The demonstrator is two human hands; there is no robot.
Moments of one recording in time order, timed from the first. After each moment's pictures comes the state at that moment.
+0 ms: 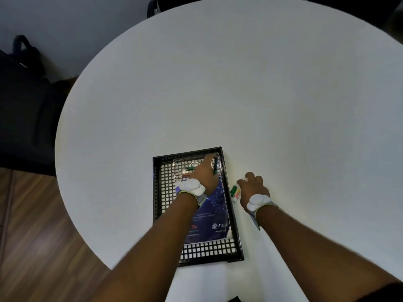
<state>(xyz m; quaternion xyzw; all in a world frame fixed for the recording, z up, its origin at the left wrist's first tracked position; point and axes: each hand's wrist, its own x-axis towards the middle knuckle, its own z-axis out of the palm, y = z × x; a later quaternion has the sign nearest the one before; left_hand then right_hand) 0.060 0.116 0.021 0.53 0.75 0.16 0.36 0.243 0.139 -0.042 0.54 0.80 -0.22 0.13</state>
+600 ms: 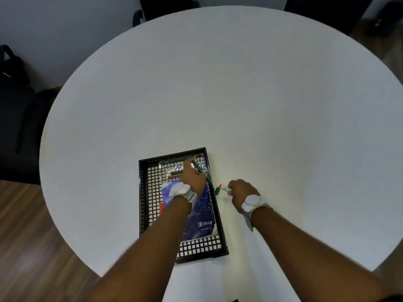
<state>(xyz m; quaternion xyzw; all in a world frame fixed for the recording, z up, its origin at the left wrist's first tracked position) 0.103 0.111 0.005 0.25 0.79 0.41 0.38 0.273 0.132 -0.020 0.53 0.80 -0.27 0.06</state>
